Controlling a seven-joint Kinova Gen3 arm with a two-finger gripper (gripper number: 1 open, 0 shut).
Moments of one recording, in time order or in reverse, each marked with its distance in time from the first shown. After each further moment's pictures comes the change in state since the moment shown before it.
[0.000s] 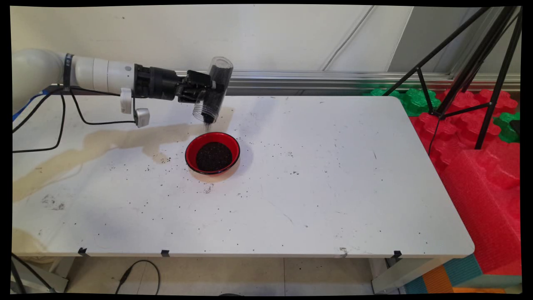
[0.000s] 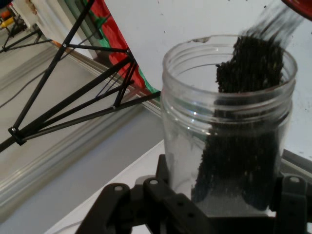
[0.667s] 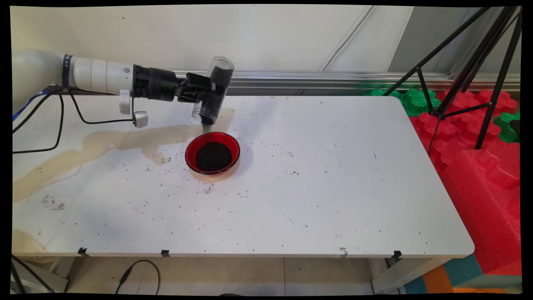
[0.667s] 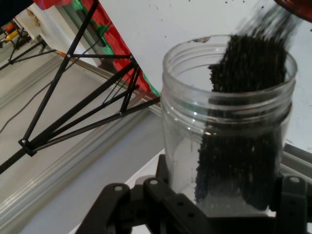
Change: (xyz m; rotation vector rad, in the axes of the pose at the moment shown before) arm 0.003 -0.002 -0.002 0.008 0.006 0.067
